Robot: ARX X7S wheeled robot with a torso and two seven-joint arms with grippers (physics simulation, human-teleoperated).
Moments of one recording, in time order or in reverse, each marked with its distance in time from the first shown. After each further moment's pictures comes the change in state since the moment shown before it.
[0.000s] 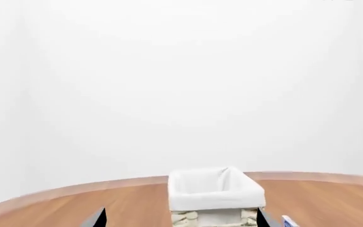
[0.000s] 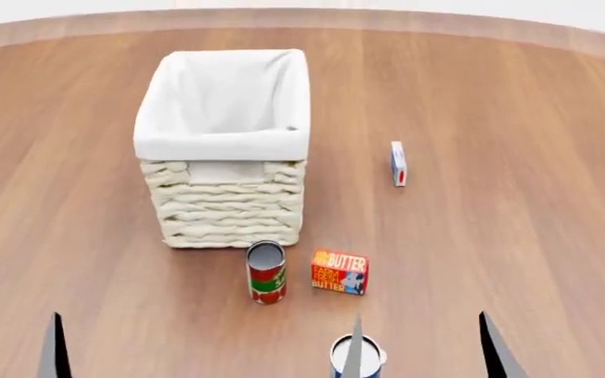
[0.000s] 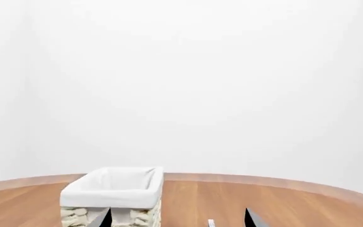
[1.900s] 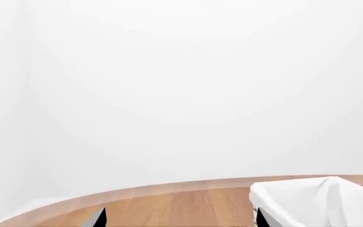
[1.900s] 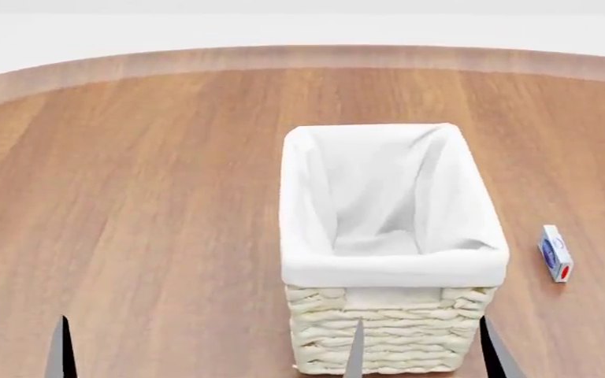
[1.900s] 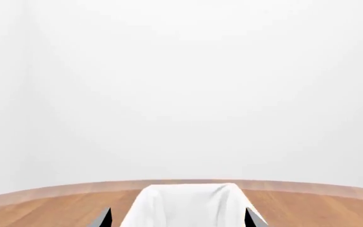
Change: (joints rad) left arm -0.013 -0.092 0.071 0.007 -0.038 -0.026 -0.109; right arm 0.002 0.075 -0.045 -0.006 0.055 0.004 0.088
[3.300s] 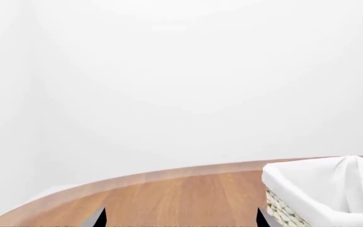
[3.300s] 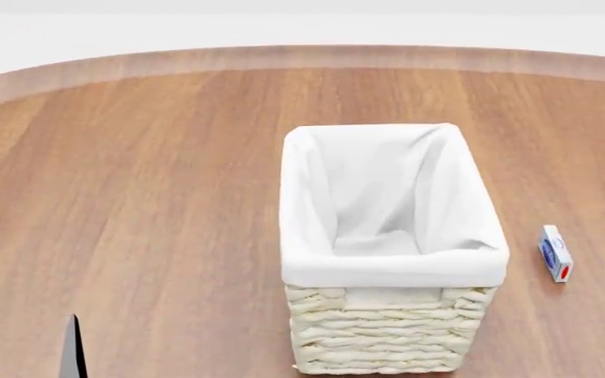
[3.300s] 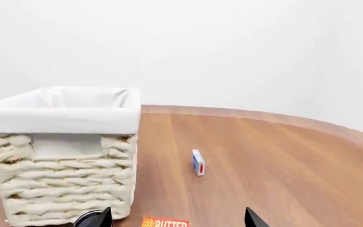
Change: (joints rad) left arm -0.054 -0.034 0.031 -0.106 -0.002 -0.004 -0.063; right arm -0.371 0.034 0.565 0.427 0.238 -0.399 -0.408
